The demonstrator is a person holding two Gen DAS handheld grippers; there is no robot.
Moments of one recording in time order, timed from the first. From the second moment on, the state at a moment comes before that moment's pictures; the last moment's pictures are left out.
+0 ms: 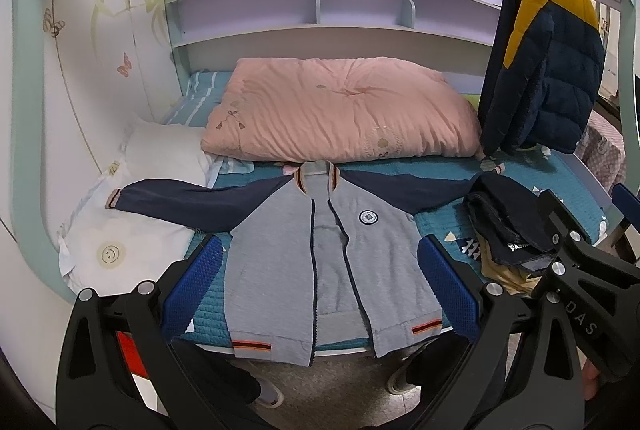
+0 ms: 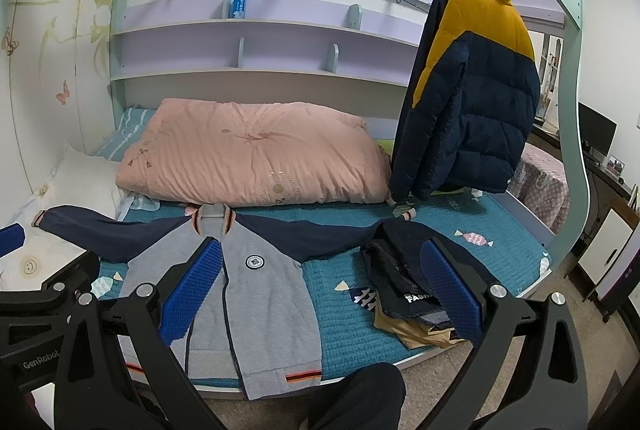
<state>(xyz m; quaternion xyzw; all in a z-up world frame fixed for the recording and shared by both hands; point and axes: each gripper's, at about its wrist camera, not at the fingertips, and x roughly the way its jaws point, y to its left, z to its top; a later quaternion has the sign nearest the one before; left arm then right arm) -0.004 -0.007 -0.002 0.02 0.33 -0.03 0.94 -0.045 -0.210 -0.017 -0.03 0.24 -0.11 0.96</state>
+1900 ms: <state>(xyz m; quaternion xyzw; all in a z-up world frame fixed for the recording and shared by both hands) 0.036 0.006 -0.036 0.00 0.40 -0.06 0.91 -0.007 -0.205 -0.047 -0.05 0.30 -0.11 0.94</state>
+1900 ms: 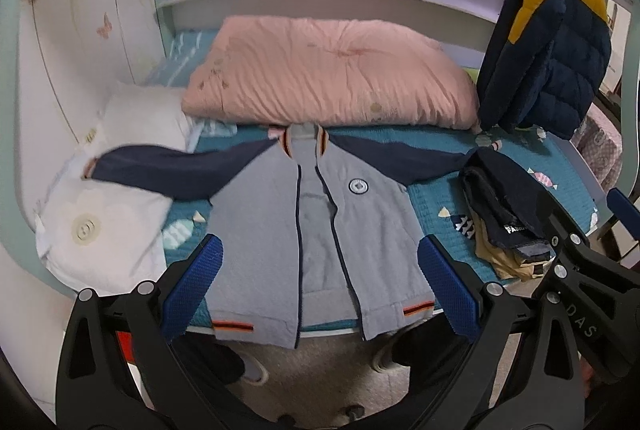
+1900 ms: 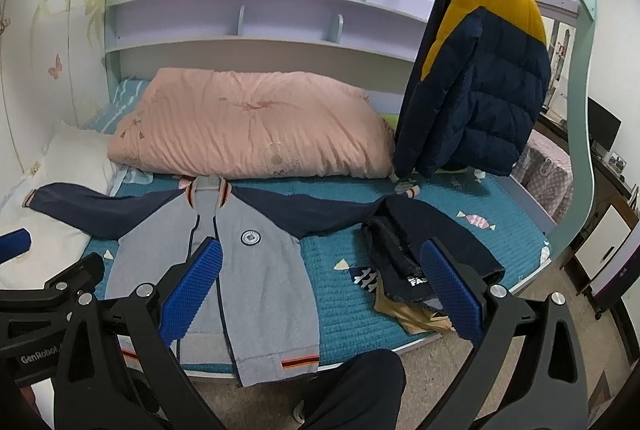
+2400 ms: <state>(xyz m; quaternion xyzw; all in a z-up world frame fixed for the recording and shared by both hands) 0.104 0.057 -0.107 -0.06 0.46 -0.03 0.88 0.077 -0.172 -0.115 -0.03 0.42 -0.05 0.90</state>
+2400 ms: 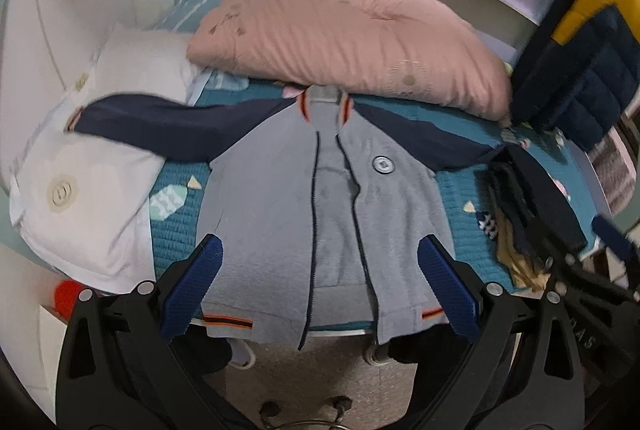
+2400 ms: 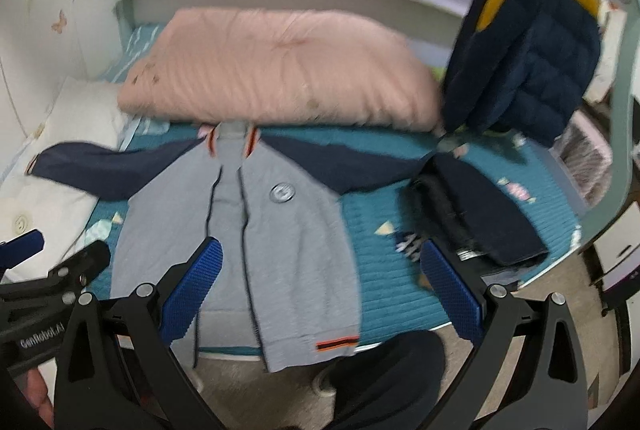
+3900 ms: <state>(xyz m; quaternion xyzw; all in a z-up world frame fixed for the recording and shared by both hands) 0.309 0.470 -0.229 -0.10 0.47 0.25 0.84 0.445 0.101 -0.423 0.00 0.68 0.14 0.72</state>
